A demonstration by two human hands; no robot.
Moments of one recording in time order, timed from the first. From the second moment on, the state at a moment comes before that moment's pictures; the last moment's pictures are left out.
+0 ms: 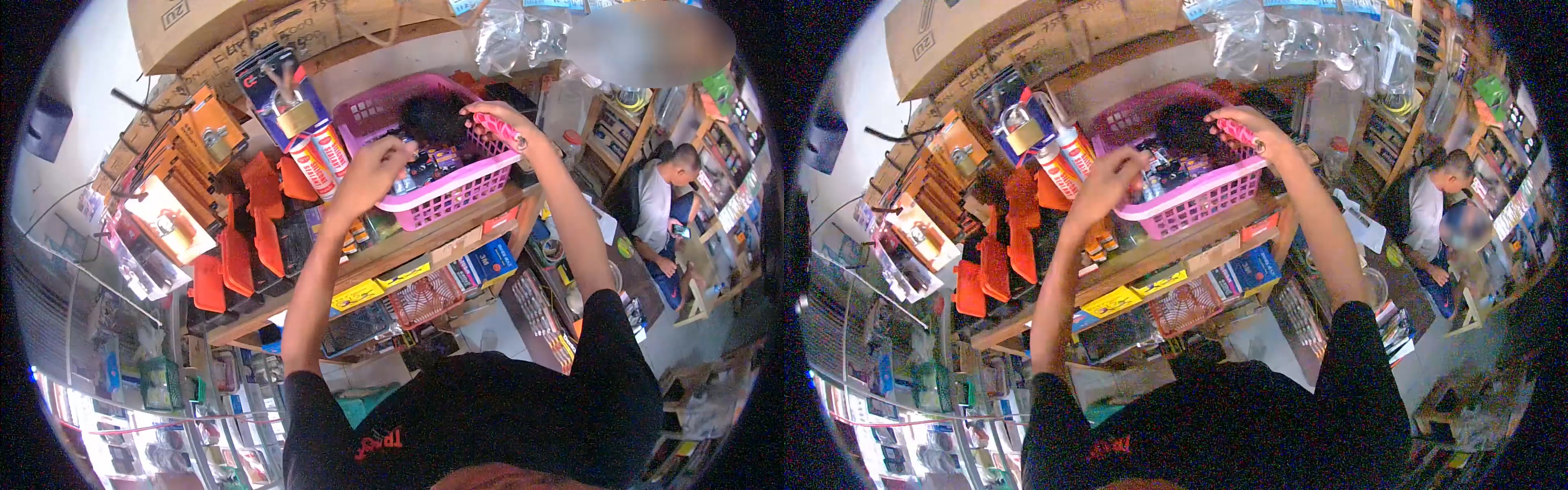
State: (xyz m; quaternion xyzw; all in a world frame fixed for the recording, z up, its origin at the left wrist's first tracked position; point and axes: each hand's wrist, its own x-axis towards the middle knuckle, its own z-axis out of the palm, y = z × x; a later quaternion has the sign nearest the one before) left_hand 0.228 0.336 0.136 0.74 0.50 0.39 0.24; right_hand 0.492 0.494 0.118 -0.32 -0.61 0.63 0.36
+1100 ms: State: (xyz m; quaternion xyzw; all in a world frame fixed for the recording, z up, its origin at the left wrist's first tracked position) left_hand 0.216 0.243 0.120 0.46 0.38 0.70 0.38; right_hand 0.499 0.464 0.131 -0.24 -0.58 0.64 0.44
